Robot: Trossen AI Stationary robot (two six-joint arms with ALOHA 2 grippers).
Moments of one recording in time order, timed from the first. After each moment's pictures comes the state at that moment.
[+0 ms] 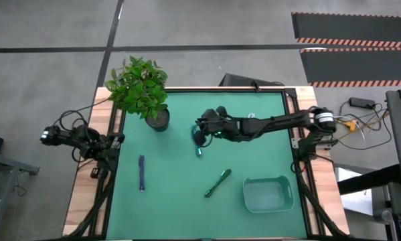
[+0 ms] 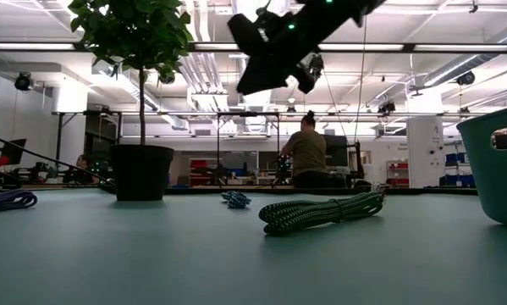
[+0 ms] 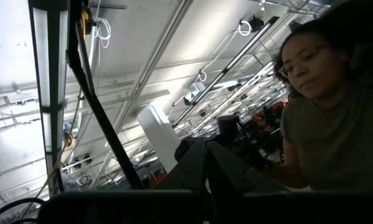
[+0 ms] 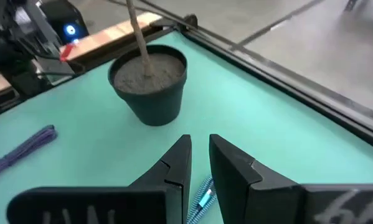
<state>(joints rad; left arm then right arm) -0.23 0.06 0.04 0.65 0.58 0.24 -0.03 1.76 1.28 -0.08 0.49 0.41</state>
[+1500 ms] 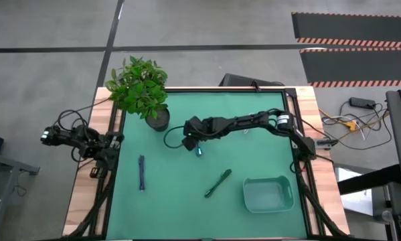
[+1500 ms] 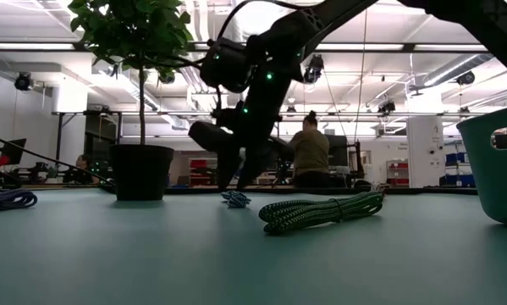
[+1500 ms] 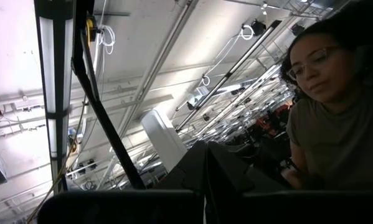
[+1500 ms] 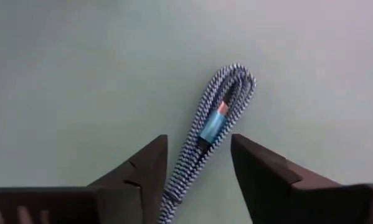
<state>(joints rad) -0.23 0.06 0.04 0.67 0.58 0.24 -0.11 2.22 1.68 -0.55 0.26 0.65</state>
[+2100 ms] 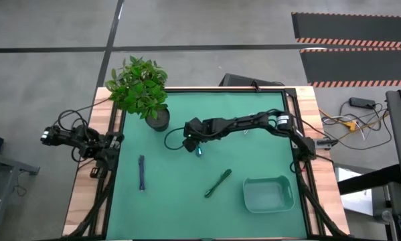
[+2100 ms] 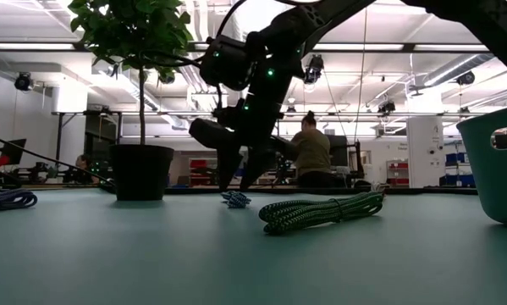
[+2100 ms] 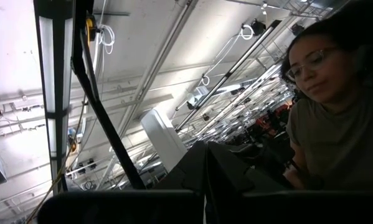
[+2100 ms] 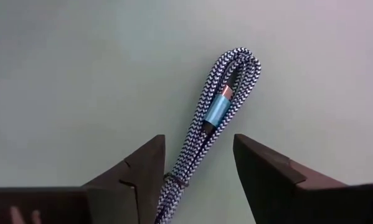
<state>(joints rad) -0.23 0.06 0.04 0.67 0.58 0.24 -0.10 2.23 1.68 -0.59 0.25 0.69</state>
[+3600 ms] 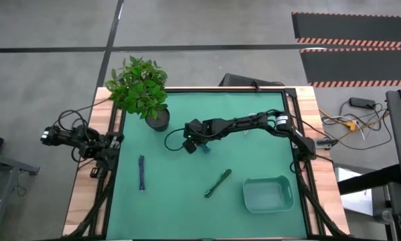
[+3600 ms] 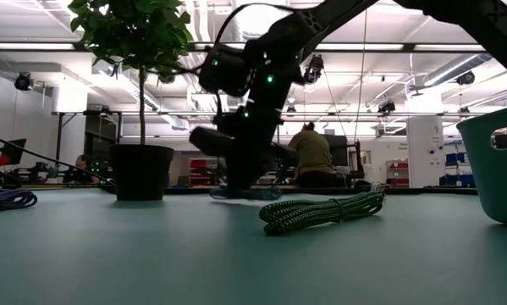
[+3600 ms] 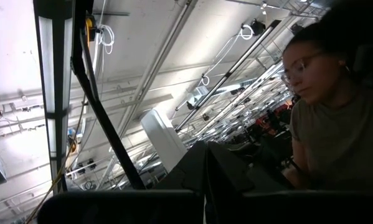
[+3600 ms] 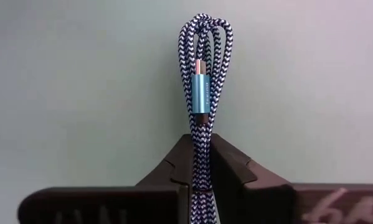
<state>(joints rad) -0.23 0.06 0.03 0.67 0.58 0.24 -0.10 2.23 1.68 -0.60 0.21 0.69</state>
